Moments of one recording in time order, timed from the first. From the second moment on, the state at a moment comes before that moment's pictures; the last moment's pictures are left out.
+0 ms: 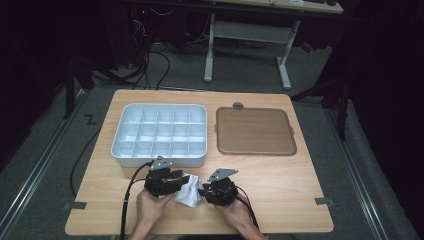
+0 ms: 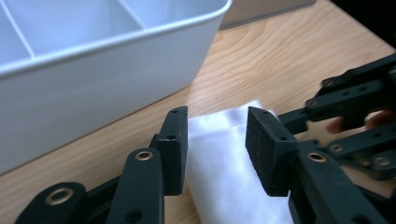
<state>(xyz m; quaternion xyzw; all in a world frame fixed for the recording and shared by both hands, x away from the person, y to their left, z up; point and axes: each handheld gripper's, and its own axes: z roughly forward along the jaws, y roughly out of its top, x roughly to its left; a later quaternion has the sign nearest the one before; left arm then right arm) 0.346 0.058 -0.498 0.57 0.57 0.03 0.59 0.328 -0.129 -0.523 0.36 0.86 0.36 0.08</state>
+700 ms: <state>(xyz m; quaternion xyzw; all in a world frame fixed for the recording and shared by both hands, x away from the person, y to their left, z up) 0.346 0.060 -0.509 0.56 0.59 0.03 0.58 0.317 -0.141 -0.502 0.37 0.84 0.39 0.09</state>
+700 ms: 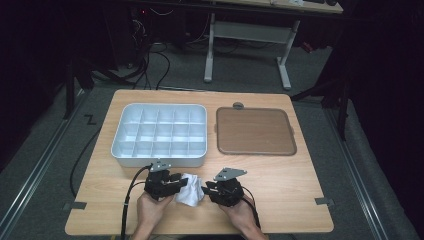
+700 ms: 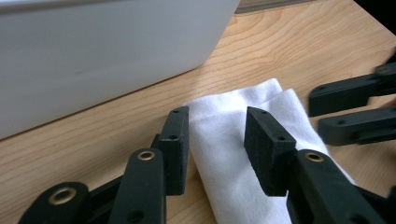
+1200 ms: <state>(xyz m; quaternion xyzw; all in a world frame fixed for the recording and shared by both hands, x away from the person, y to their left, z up) 0.346 0.058 -0.510 0.57 0.59 0.03 0.57 0.302 -0.106 -0.480 0.30 0.85 0.42 0.09</state>
